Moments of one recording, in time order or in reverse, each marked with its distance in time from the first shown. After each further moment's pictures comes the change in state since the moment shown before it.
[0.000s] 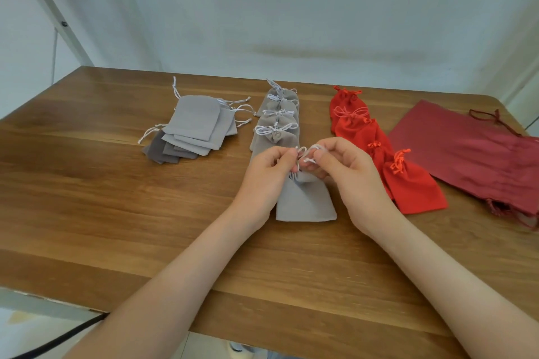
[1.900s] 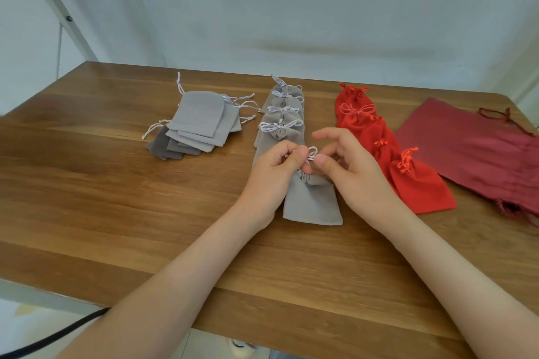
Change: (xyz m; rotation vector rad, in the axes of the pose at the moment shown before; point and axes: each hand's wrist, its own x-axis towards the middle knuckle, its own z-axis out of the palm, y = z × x) left_hand -0.003 0.000 0.001 -0.085 -0.075 0.026; right_hand 0.002 -0.001 -0.008 -0.403 -0.094 -0.158
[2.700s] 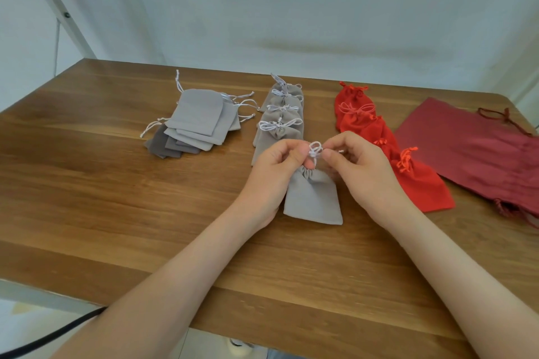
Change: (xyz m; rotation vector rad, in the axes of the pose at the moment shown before) left_hand -0.002 0.006 0.003 -0.095 -0.010 -0.061; right_hand 0.005 0.005 -0.007 -0.091 0.125 0.106
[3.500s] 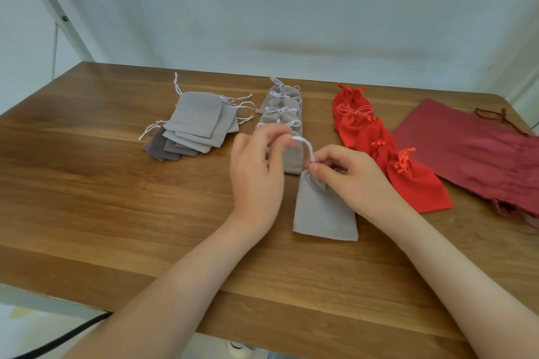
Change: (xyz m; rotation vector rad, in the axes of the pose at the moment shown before) left_hand -0.006 -0.003 -0.004 0.611 0.528 0.607; right_hand -0.004 -0.004 0.002 -0.059 -0.185 -0.052
